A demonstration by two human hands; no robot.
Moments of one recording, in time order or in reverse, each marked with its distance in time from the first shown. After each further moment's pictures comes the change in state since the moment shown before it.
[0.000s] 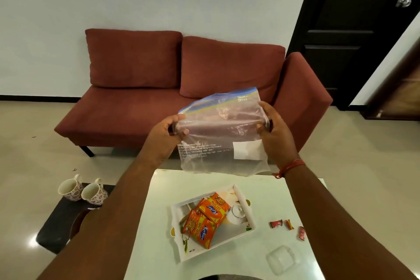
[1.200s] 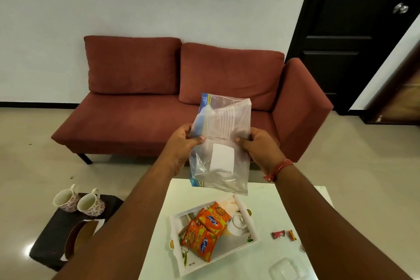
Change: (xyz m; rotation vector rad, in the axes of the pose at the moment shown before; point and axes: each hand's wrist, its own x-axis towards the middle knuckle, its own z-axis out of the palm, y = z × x) left_hand 0.024 0.014 0.042 -0.280 -0.087 -0.240; right_hand 0.015 -0.012 0.034 0.255 -0.233 0.325
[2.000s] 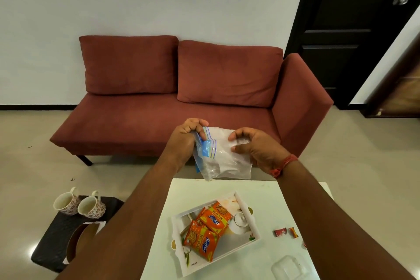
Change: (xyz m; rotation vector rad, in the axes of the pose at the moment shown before) left_hand 0.009 0.009 0.012 0.052 -0.017 0.228; right_hand 0.009 0.002 -0.010 0.143 -0.229 0.136
